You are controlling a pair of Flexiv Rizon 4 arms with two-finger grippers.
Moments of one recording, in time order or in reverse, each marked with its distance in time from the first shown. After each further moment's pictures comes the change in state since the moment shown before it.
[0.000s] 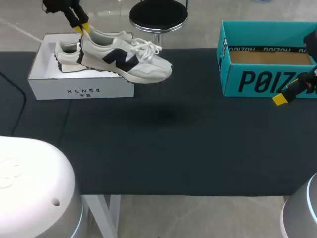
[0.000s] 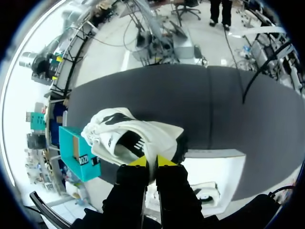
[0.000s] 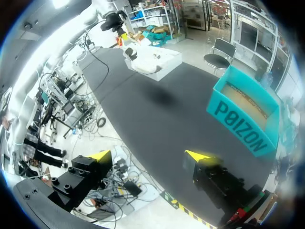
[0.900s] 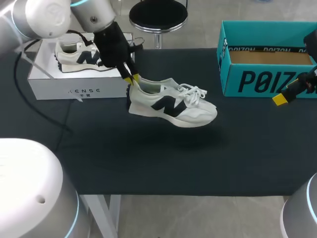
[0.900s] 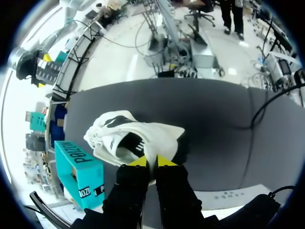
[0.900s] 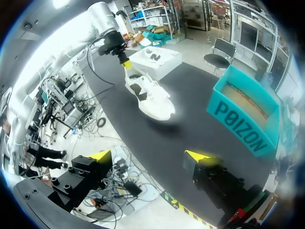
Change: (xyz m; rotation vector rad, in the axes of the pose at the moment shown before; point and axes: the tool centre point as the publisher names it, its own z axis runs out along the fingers) left arm -0.085 -0.104 0.146 0.054 -0.038 -0.047; right arm 0.000 0.000 0.000 0.000 0.000 0.000
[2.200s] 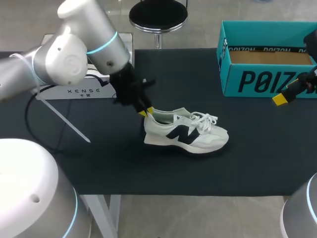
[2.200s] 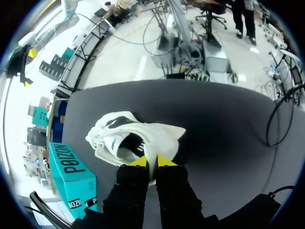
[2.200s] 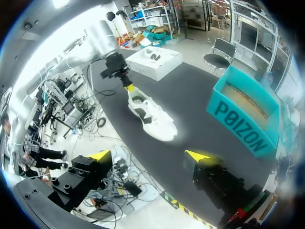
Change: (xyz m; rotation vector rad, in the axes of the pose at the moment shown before) left arm 0.000 -0.034 0.095 0.024 -0.066 -0.066; right arm 0.000 0.000 0.000 0.000 0.000 0.000
